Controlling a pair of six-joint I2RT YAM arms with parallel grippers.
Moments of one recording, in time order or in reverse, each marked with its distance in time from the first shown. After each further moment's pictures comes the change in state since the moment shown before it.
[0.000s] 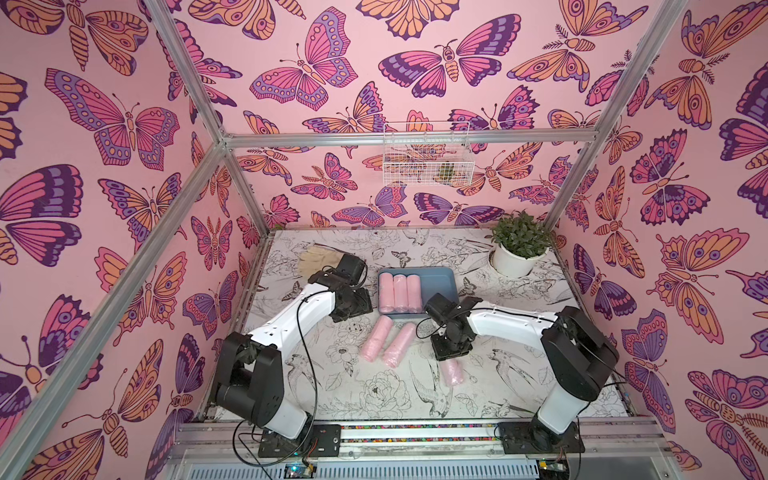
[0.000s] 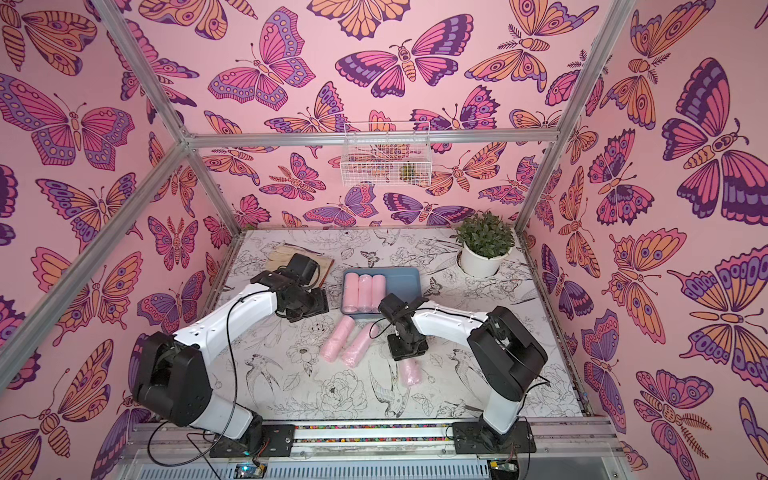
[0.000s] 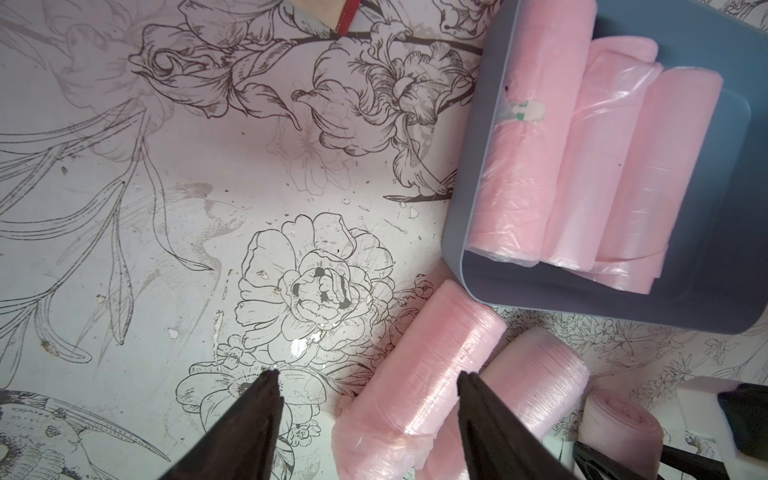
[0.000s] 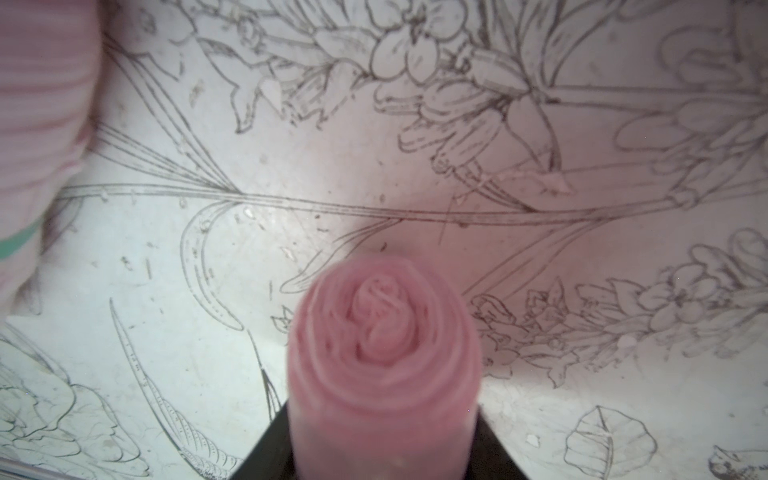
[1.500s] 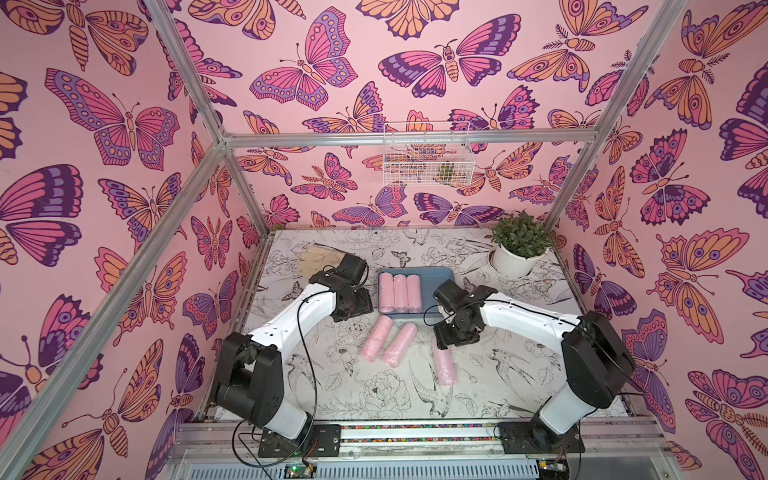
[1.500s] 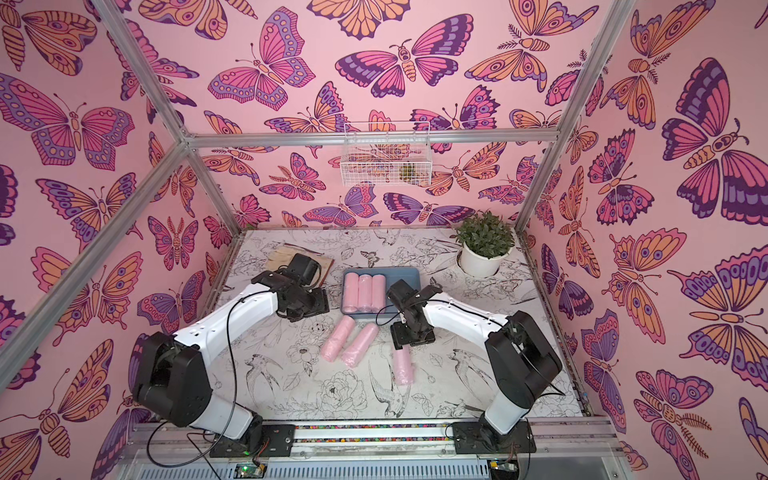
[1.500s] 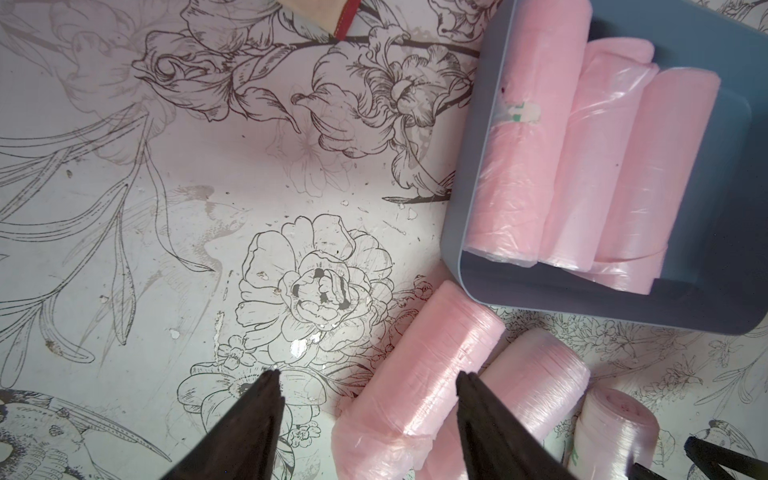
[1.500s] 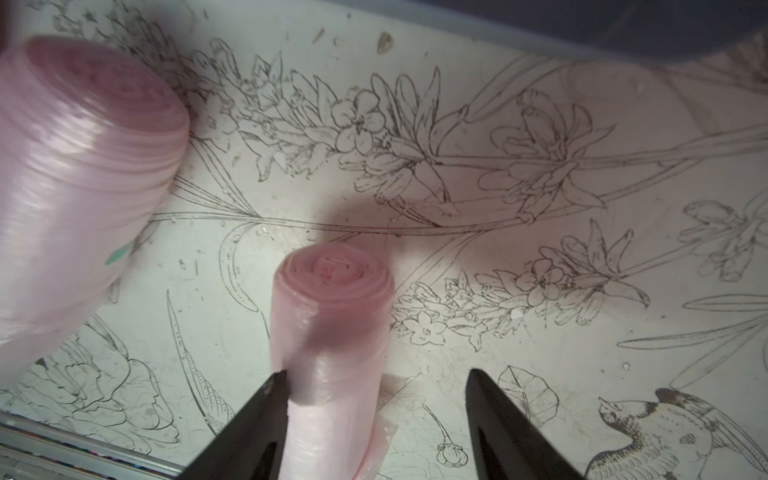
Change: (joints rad) left arm -0.013 -0.001 0.003 -0.001 -0.015 -0.003; right arm -0.064 -0.074 0.054 -0.075 0.019 -0.043
